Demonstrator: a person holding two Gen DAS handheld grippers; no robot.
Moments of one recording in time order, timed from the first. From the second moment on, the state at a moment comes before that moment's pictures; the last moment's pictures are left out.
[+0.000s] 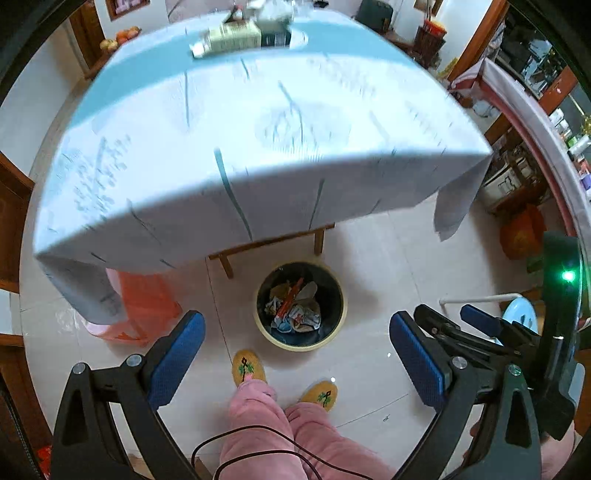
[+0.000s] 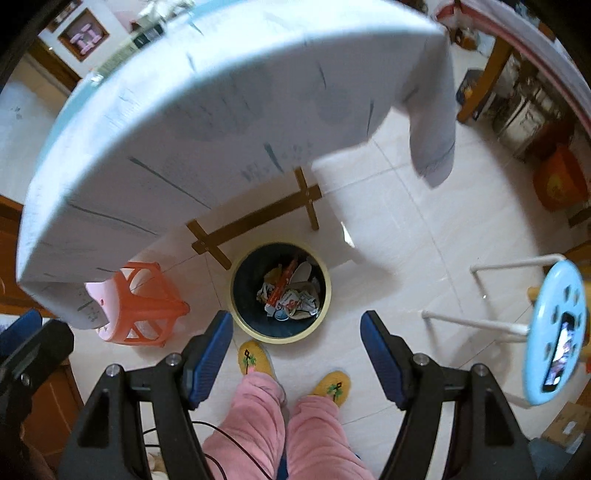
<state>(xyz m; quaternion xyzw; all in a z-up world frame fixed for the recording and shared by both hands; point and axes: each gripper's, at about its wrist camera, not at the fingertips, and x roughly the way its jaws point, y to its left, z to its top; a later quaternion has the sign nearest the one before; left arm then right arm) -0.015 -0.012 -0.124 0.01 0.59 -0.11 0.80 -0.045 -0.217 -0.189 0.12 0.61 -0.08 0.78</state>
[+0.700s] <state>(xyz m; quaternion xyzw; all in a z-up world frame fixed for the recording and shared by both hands) 0.009 0.016 0.025 -0.01 0.48 -0.04 0.88 -0.019 -0.228 -0.032 0.07 0.49 -0.01 0.87</state>
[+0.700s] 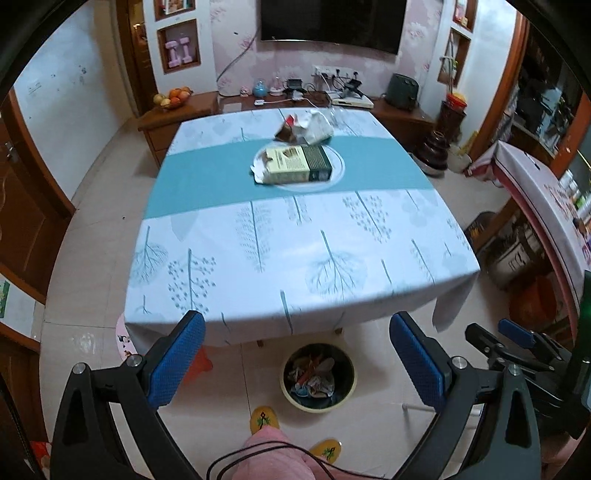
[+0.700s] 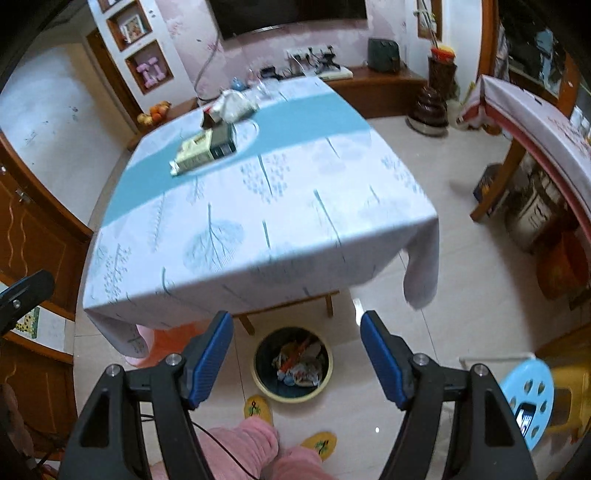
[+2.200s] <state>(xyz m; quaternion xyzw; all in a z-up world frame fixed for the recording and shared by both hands) 0.526 0.073 -0.059 -0.02 0.54 -0.11 0.84 0.470 -0.130 -0.037 0.02 0.50 0.02 0.87</state>
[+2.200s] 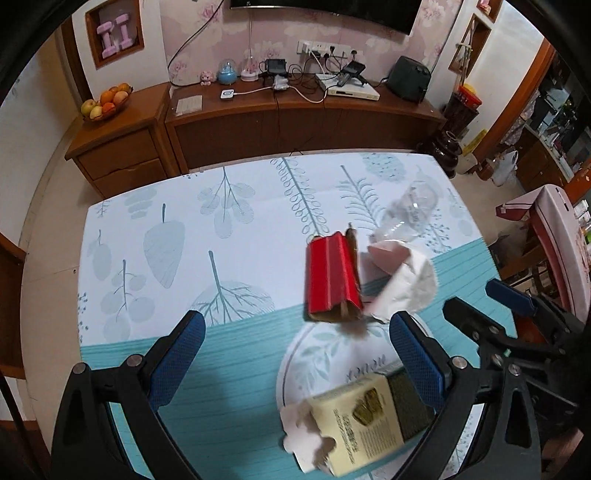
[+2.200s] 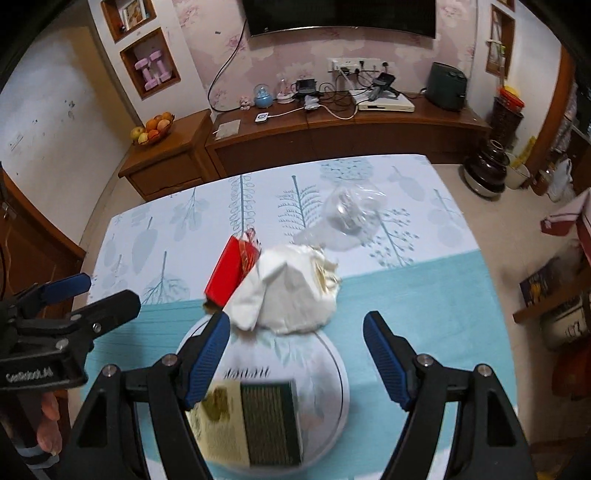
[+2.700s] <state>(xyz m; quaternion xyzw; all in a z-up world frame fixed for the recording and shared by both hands) 0.555 0.082 -0.091 -0.02 0.55 -0.12 0.82 0.534 -0.130 -0.087 0.04 0.52 0.04 0.85</state>
